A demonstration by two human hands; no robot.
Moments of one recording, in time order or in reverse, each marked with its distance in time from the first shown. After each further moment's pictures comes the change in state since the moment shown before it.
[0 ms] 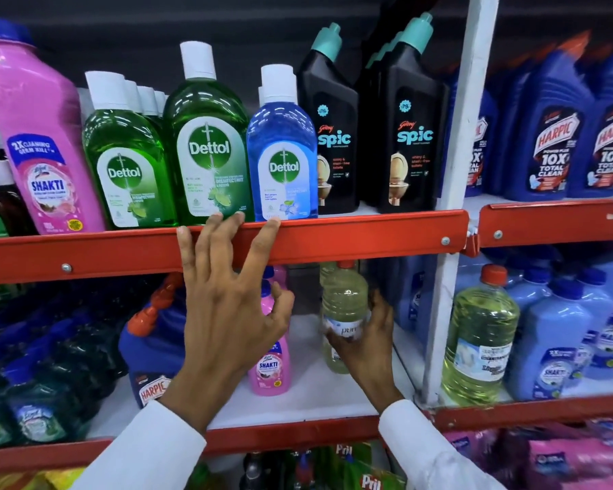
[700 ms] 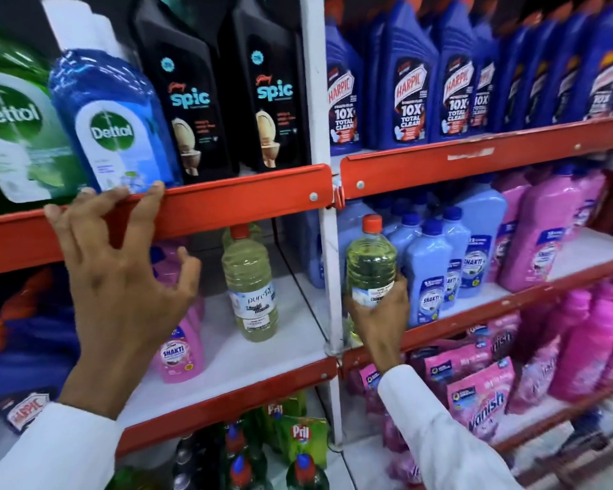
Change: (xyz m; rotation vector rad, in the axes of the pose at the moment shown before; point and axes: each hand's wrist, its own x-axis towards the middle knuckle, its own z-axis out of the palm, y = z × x) left_hand 0.004 0.040 0.018 -0.147 0.115 0.005; right_hand -0.003 0.062 -0.139 -0.054 0.419 0.320
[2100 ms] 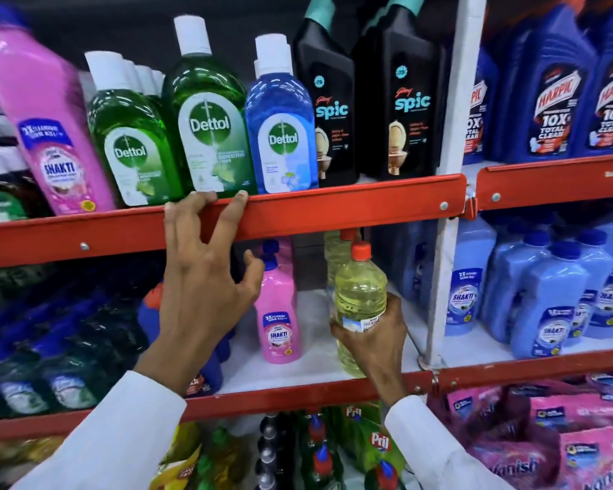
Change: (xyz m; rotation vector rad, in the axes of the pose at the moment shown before) left_hand -0.002 -0.064 -0.047 0.090 -0.084 -0.011; right_hand -0.110 -0.067 0.085 0.145 -0.345 -0.146
